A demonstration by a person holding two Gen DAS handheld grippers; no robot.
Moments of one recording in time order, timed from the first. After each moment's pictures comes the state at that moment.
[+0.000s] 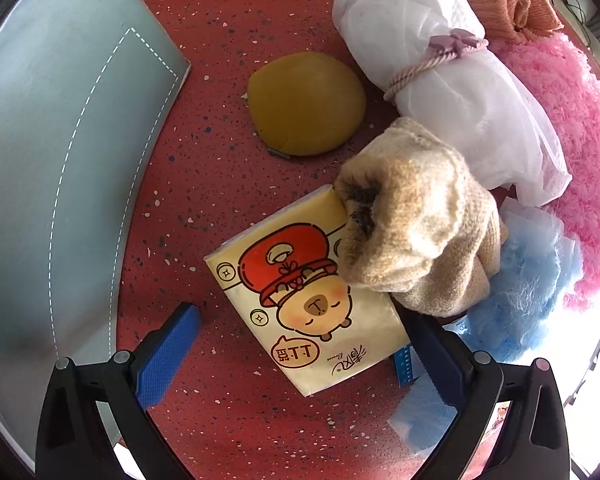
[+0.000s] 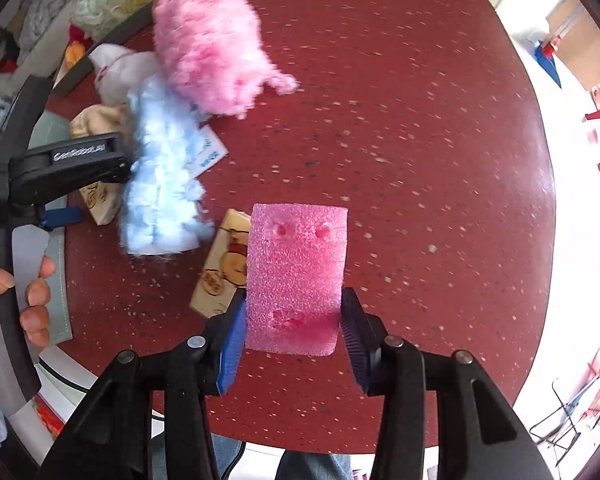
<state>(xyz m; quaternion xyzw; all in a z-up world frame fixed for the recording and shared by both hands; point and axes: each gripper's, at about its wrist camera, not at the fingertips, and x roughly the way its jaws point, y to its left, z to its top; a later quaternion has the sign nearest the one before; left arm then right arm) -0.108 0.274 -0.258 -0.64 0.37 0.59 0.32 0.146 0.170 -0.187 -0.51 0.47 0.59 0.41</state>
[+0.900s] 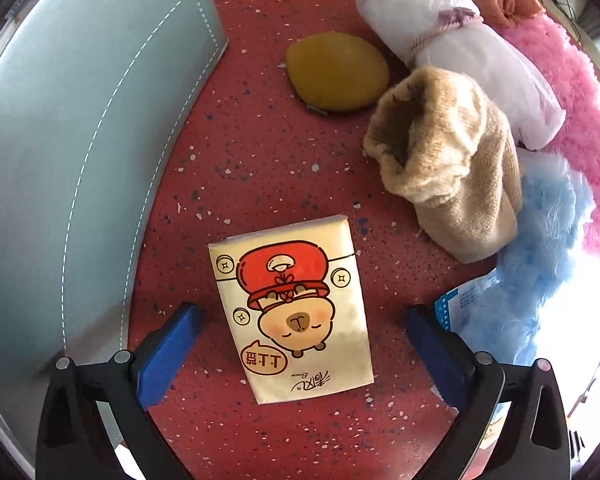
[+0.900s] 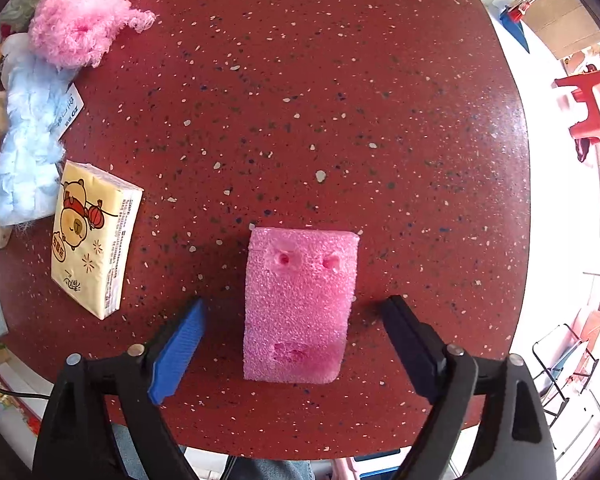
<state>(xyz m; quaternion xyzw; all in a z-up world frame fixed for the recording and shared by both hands) -0.119 0.254 -0.266 -0.62 0.36 0.61 0.34 0.230 0.156 -0.261 -0.55 0.48 0.52 0.44</state>
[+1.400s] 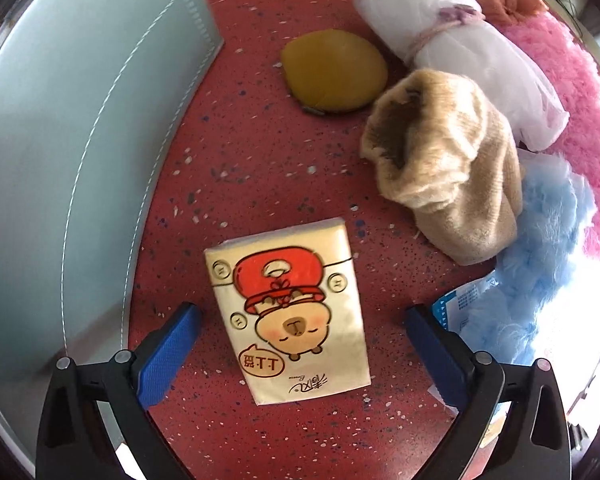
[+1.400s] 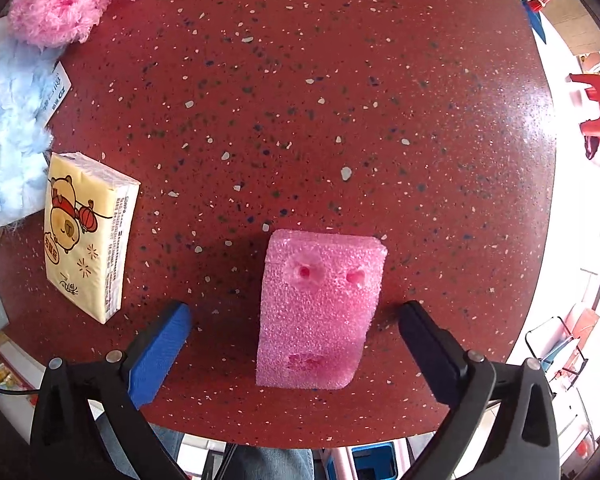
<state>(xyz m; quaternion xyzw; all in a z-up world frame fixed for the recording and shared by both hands) -0.100 0.240 -0.259 -0.62 0.38 0.60 0.35 0.207 0.188 -0.281 -0.59 0.50 0.48 0.40</state>
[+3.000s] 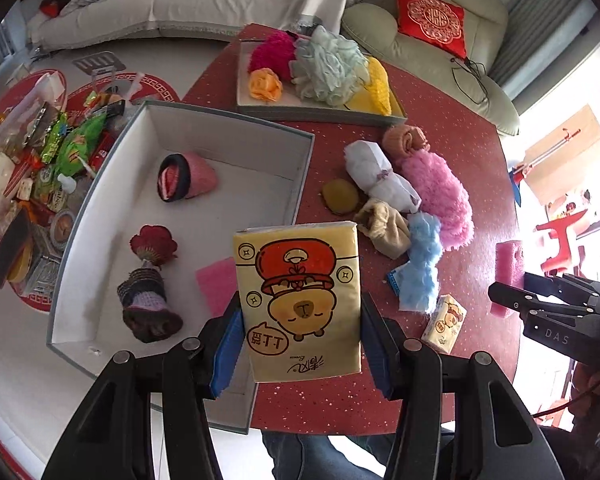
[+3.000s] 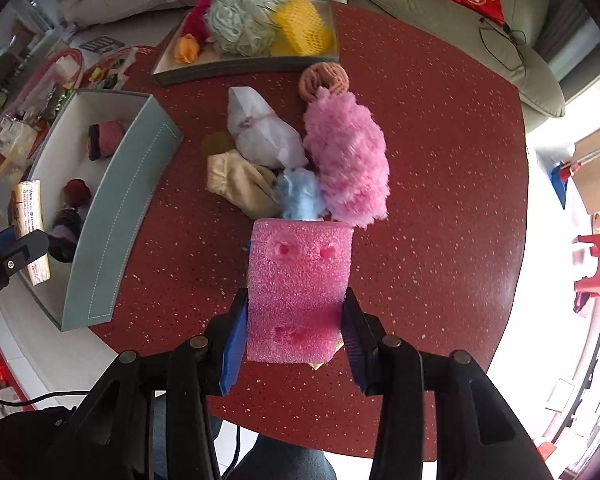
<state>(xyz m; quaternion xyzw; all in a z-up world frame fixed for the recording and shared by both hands) -0.178 0.095 -0.069 -0.53 0.26 0.64 0.49 0.053 0.202 -0.087 -0.55 0.32 0.68 0.37</state>
